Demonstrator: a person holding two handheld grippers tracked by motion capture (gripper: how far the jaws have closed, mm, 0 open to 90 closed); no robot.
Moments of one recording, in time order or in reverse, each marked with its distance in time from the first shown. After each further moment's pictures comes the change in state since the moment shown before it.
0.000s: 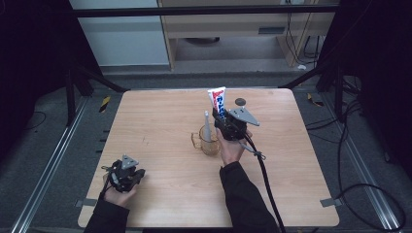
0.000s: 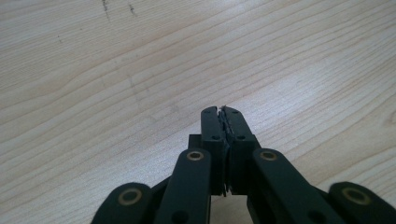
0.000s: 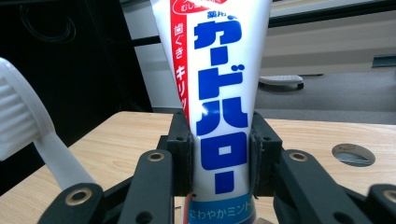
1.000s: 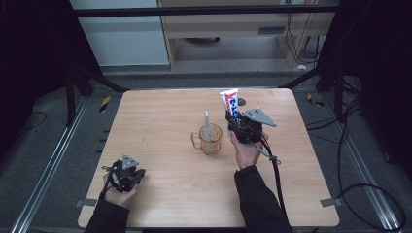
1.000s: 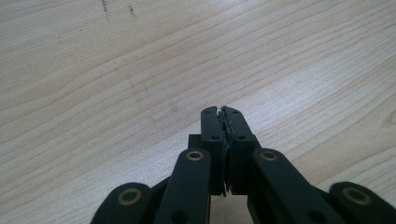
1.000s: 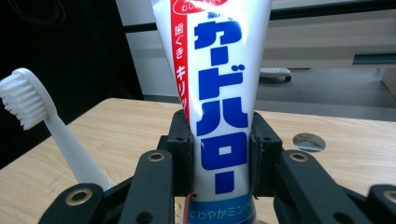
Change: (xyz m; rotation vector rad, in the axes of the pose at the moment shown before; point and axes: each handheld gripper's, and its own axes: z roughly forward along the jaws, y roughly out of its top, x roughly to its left) left arm -0.001 0.001 0.000 0.000 0.003 0.000; right arm -0.022 0.018 -0.038 0.052 -0.027 -0.042
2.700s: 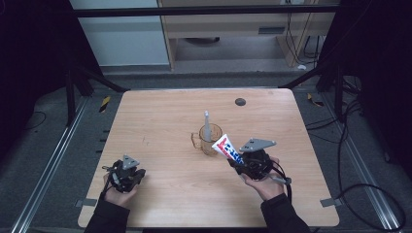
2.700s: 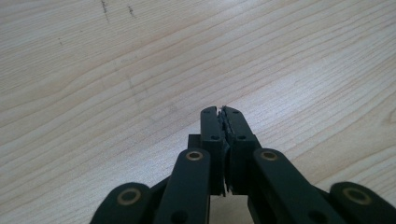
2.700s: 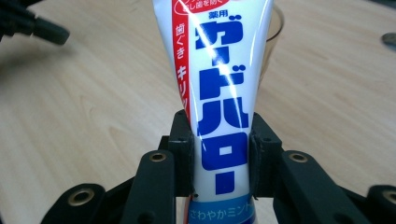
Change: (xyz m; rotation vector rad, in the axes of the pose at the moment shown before) left arm -0.002 0.001 -0.001 0.002 0.004 0.008; right arm 0.006 -0.031 -0.076 0.482 0.274 -0.275
